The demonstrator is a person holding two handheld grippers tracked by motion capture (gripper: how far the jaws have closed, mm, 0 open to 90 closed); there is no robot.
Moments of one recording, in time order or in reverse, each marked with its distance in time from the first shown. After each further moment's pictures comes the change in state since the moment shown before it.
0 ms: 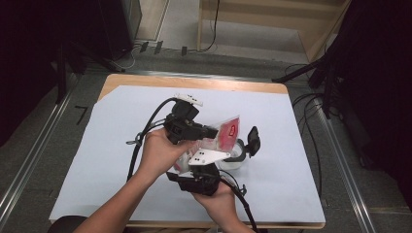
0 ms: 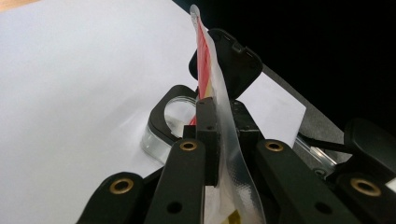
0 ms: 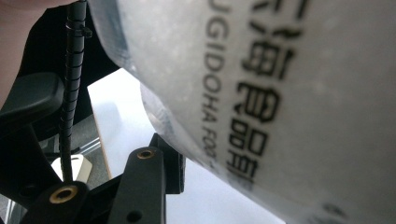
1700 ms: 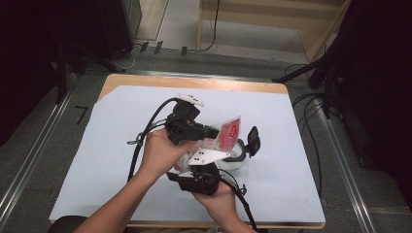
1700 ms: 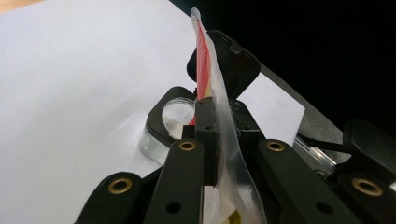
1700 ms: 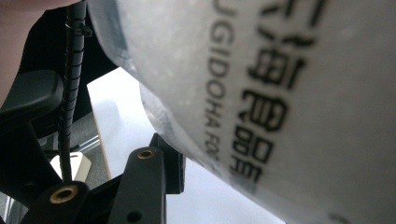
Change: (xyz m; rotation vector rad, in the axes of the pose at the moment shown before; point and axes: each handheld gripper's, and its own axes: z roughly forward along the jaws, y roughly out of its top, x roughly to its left) left arm -0.002 0.001 0.001 -0.003 -0.006 0.008; right arm 0.000 0.001 0.000 0.007 0.000 -0.008
